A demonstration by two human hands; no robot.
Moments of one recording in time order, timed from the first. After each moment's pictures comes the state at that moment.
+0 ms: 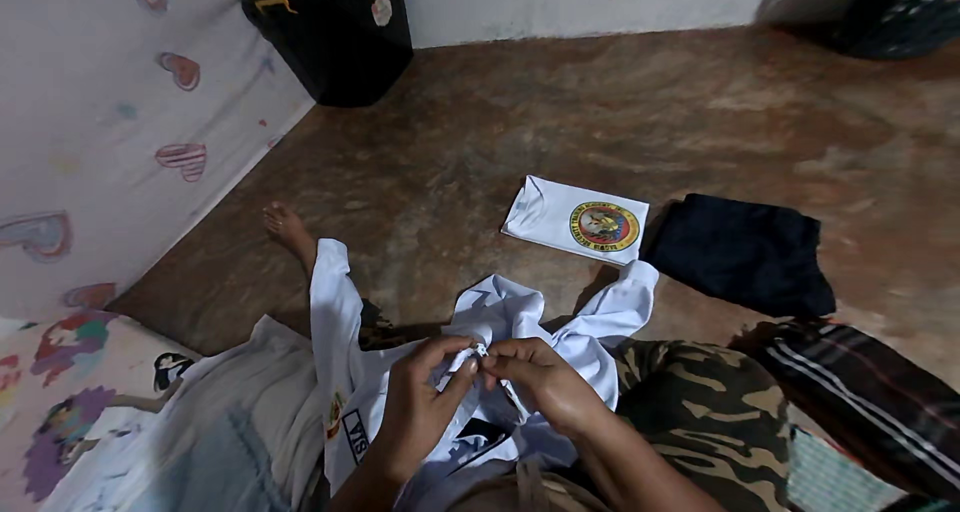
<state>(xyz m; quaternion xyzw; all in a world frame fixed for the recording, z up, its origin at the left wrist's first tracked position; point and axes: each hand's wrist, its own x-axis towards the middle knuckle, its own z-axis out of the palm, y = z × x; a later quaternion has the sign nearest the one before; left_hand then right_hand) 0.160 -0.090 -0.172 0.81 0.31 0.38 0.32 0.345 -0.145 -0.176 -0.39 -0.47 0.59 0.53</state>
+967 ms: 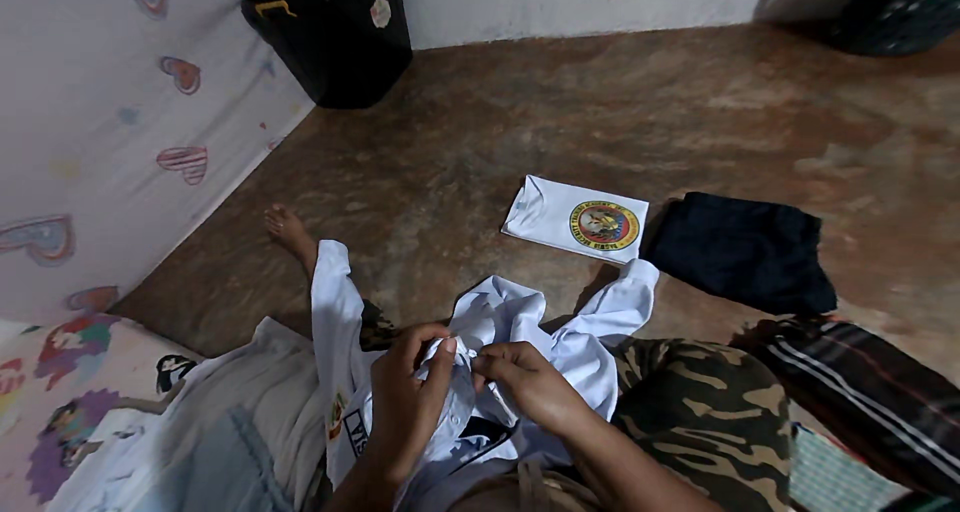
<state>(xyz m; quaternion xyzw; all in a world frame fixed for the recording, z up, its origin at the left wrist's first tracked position) 0.161 -0.090 -0.157 0.77 0.37 0.44 0.27 0.333 -0.142 -0.182 -0.44 -0.48 0.56 0.51</state>
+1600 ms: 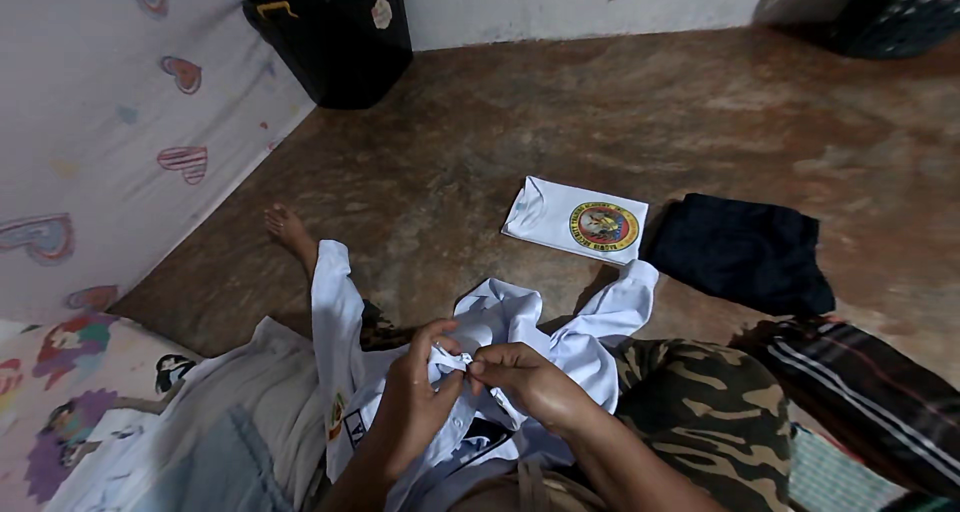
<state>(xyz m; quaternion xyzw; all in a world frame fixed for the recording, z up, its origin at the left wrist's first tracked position) 0.154 -0.090 -0.158 0.82 0.35 0.33 0.31 0.338 -0.140 -0.182 -0.37 -0.48 0.62 0.49</state>
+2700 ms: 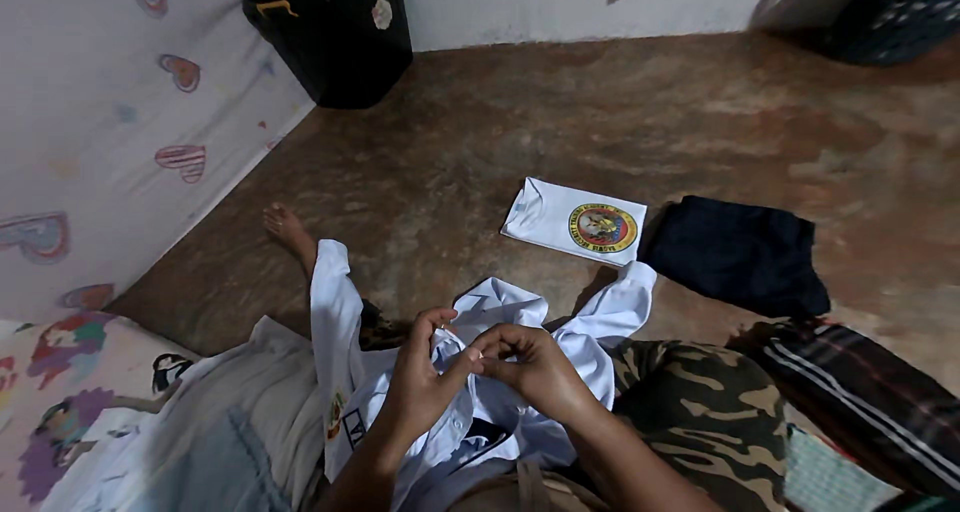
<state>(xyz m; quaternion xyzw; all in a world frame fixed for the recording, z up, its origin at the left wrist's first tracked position) 0.161 -0.075 -0.170 0.76 0.35 0.35 0.41 0.341 -0.137 -0.191 -0.46 -0.54 0.44 0.55</state>
